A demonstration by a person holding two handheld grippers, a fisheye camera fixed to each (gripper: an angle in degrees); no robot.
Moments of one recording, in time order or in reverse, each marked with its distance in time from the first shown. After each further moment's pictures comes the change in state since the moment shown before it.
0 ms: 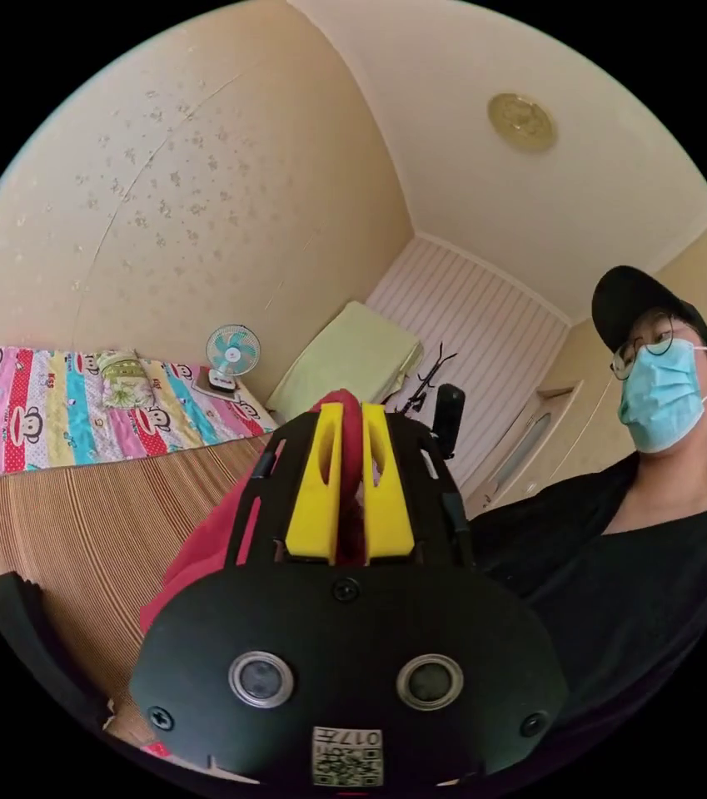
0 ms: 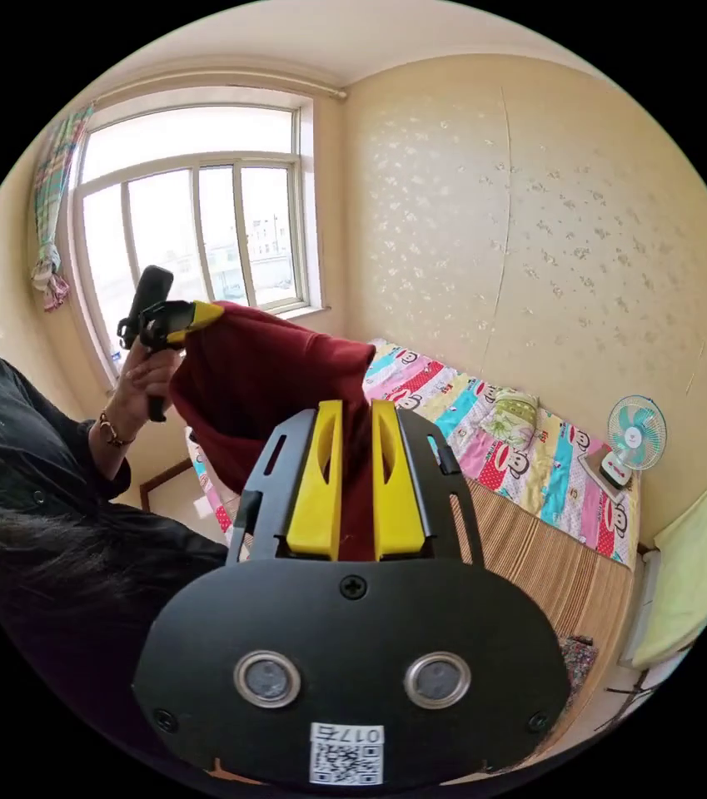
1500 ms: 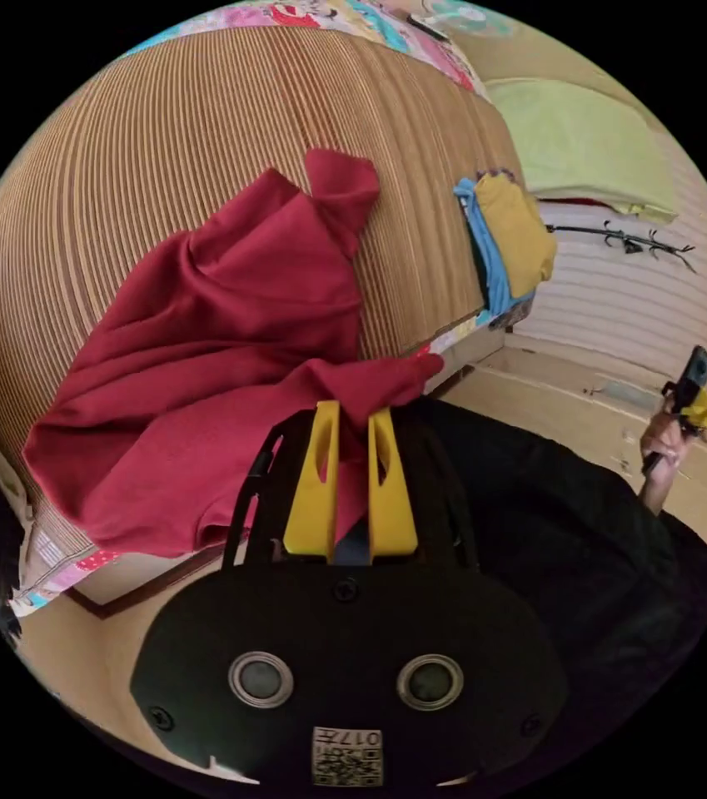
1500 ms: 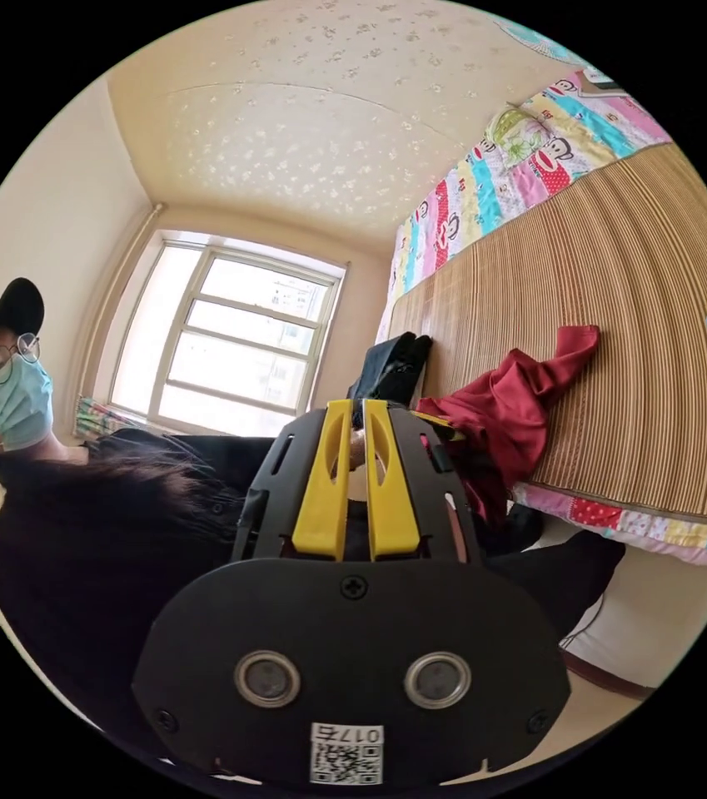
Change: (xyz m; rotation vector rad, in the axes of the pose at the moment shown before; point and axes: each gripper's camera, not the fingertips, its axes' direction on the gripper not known) left arm -0.391 0.252 0.190 -0.998 -0.239 -0.634; right arm 0.220 0.270 -0.040 -0.120 -0.582 0.836
